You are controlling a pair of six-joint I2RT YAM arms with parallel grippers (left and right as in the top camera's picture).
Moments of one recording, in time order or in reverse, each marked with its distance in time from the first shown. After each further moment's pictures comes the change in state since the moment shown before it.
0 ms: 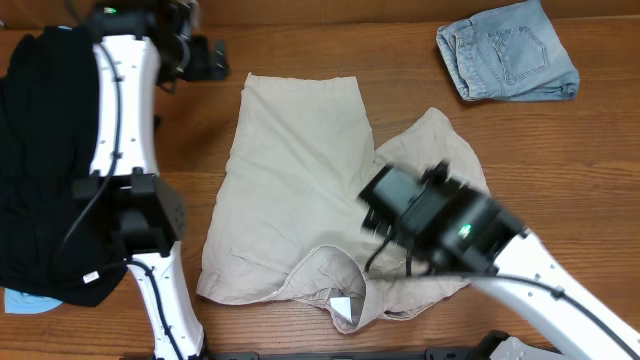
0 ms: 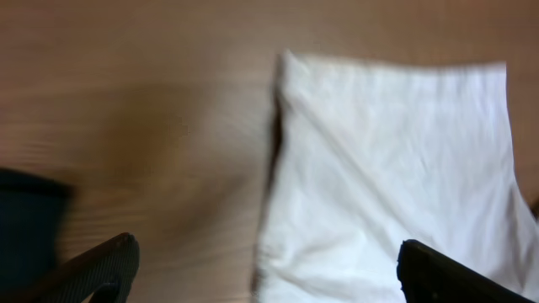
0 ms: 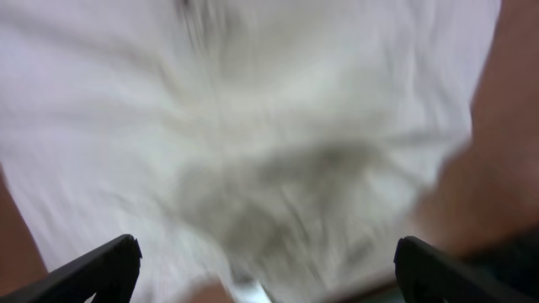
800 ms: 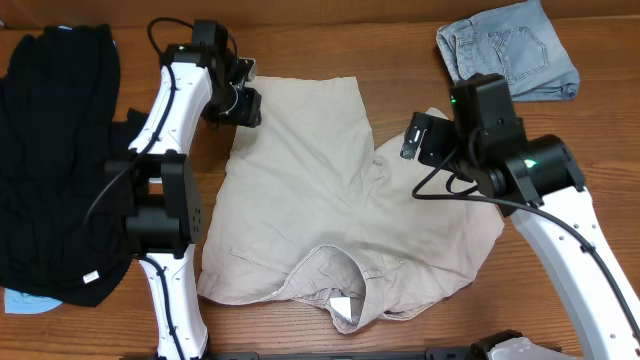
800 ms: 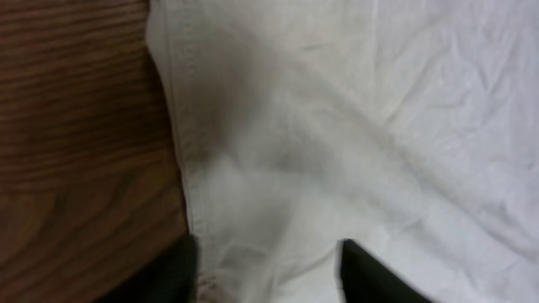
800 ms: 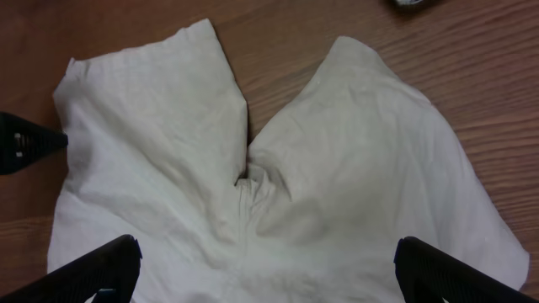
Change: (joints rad) left arm -0.103 0.000 -0.412 0.270 -0.006 0.108; right arm -0.449 0.050 0.000 0.403 -0.186 -0.724
